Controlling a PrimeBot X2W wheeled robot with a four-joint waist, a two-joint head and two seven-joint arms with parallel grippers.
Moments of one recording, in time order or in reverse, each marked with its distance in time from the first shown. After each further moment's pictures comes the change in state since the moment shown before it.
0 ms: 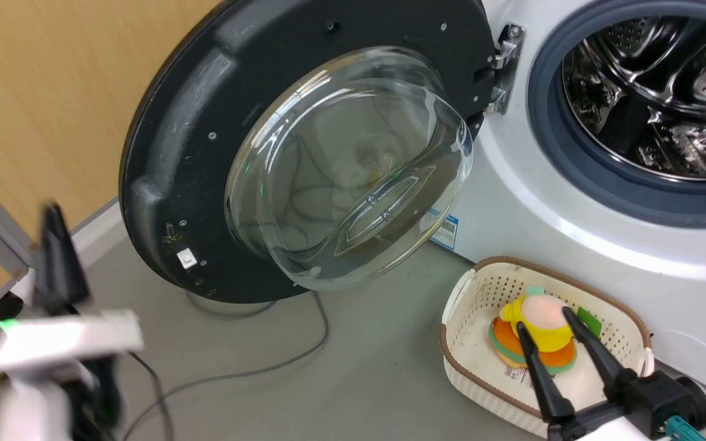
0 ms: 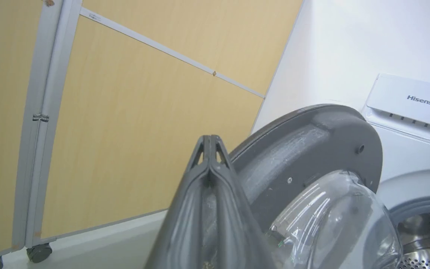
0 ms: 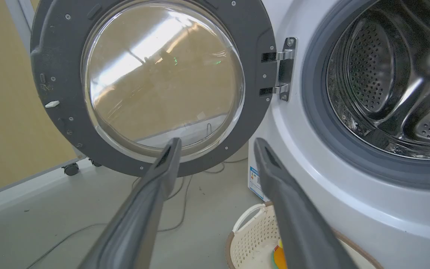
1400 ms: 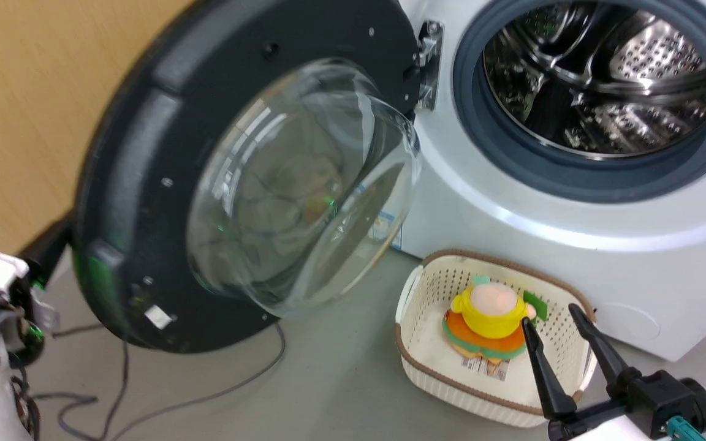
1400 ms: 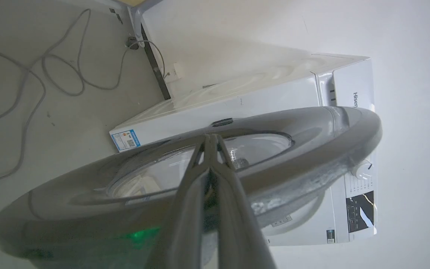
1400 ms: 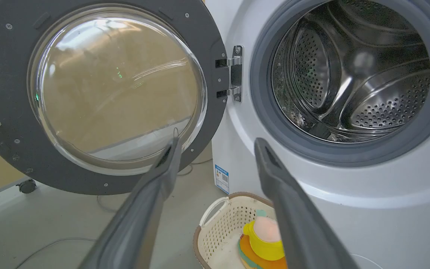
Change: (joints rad) left arm -0.373 0.174 0.283 0.476 -0.791 -0.018 0.954; right arm 0.007 0.026 -0.037 -0.019 -0.032 0.000 0.000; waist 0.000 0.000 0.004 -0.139
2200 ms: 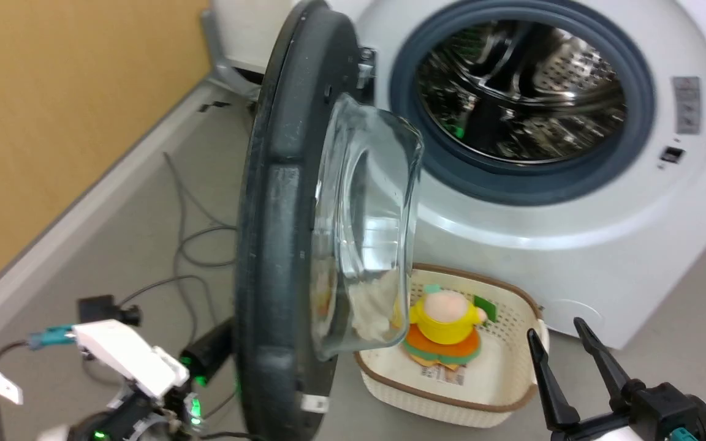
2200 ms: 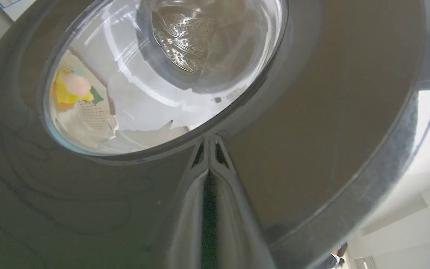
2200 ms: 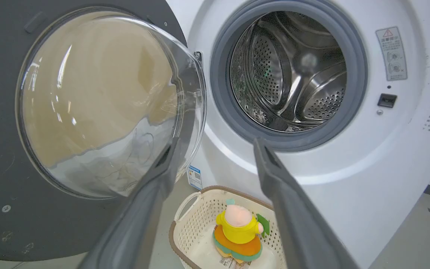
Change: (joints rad) left arm 0.422 -0.197 -0.306 -0.533 -0.140 0.154 0.125; right arm 0.041 0.029 -0.032 0.003 0.001 0.000 0.000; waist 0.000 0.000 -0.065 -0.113
